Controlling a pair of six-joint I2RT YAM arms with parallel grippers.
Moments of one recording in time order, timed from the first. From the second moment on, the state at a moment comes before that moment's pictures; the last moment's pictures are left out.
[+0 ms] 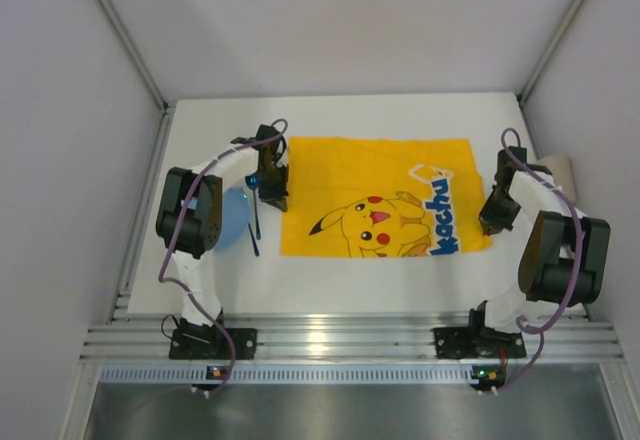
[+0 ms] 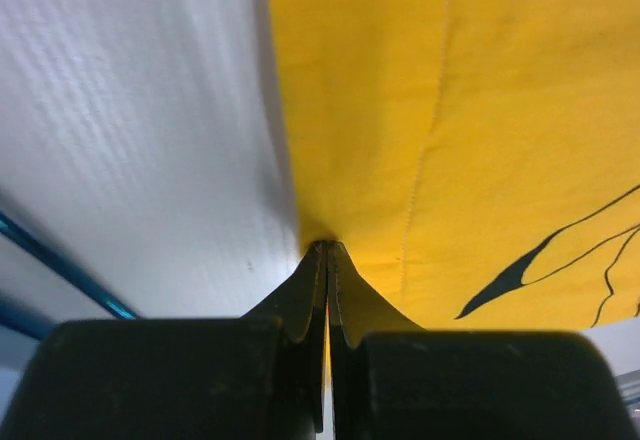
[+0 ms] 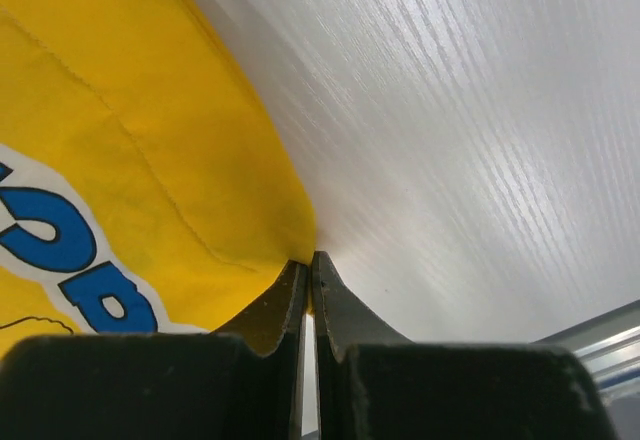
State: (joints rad) left arm -0.30 2.01 1.43 -0.74 0.20 -0.27; right arm -0.19 1.56 0.99 -0.82 0.17 0.42
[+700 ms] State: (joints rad) left arm -0.29 1.80 1.51 -0.73 0.20 -0.35; right arm -0.19 1.58 1.60 -1.00 0.24 0.42
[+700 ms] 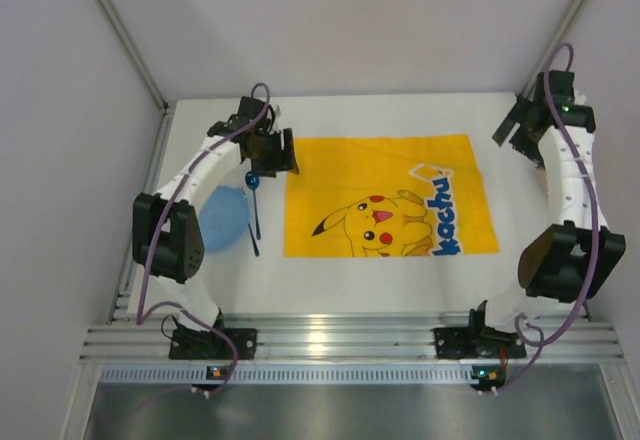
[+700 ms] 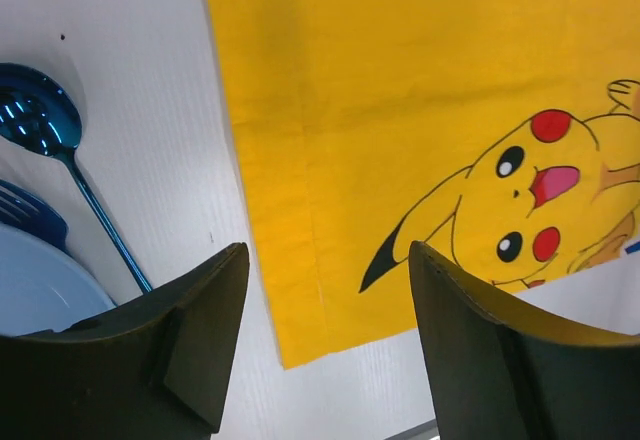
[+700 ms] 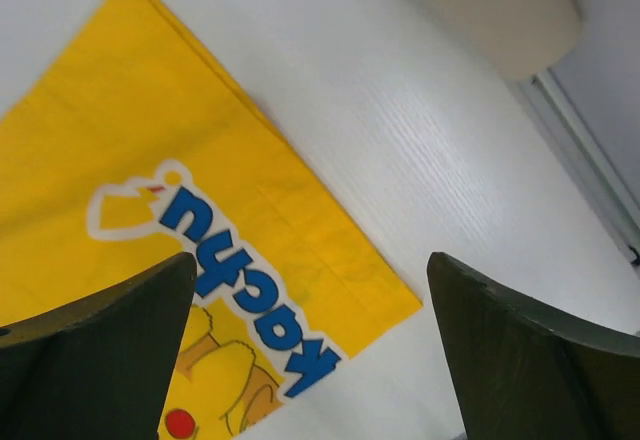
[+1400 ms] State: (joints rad) left arm -0.30 1.61 1.22 -0.61 0.55 -0.41; right arm -0.27 2.23 2.37 -1.18 0.54 0.57
